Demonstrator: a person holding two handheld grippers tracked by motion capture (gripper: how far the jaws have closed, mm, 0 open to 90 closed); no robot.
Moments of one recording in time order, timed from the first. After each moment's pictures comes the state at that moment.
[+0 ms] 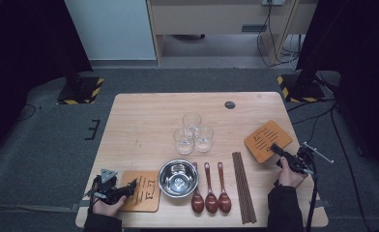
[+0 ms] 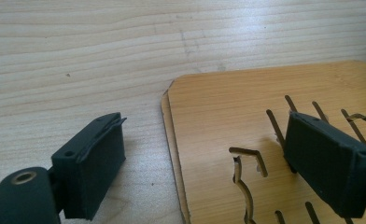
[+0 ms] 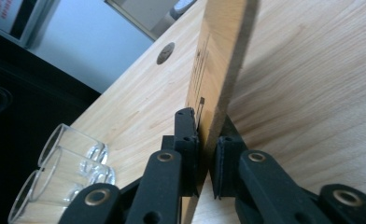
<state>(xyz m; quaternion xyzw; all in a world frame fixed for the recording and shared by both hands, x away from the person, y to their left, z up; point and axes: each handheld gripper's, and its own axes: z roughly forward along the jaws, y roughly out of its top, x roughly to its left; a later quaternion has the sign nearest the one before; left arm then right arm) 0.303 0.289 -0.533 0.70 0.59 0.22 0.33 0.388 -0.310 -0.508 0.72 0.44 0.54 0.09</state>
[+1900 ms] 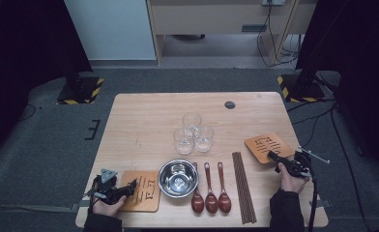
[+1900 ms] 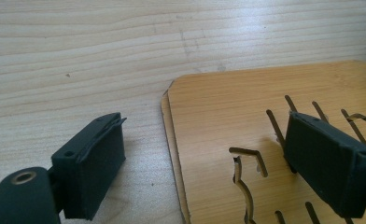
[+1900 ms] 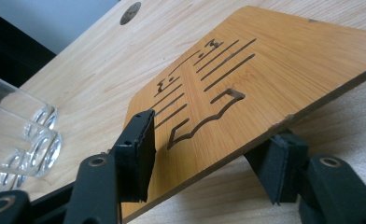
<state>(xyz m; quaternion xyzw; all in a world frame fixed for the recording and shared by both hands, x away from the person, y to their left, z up) 0.303 0.289 -0.533 0.70 0.59 0.22 0.33 0.385 -0.313 -0.526 0.72 0.50 0.47 0.11</state>
